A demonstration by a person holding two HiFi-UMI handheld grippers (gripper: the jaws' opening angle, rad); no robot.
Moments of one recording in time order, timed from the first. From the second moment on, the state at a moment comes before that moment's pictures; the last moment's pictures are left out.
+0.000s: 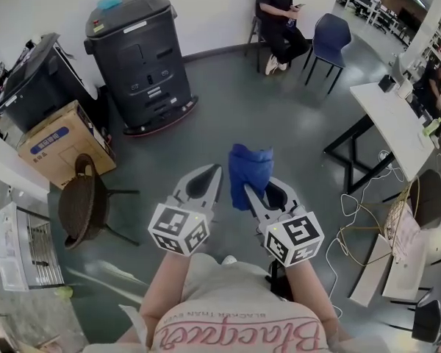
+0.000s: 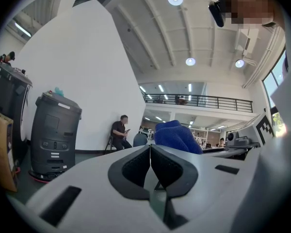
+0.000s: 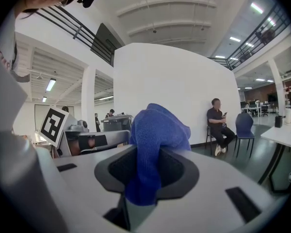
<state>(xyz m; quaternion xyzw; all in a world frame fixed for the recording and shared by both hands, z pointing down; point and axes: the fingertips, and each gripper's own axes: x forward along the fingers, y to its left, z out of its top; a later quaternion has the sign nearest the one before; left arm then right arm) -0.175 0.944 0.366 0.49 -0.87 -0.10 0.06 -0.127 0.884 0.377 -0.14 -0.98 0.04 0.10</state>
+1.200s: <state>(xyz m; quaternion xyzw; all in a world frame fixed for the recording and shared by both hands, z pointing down) -0.188 0.736 0.381 0.63 -0.77 -0.07 0.09 -0.124 0.698 0.390 0.03 -0.99 0.08 0.09</state>
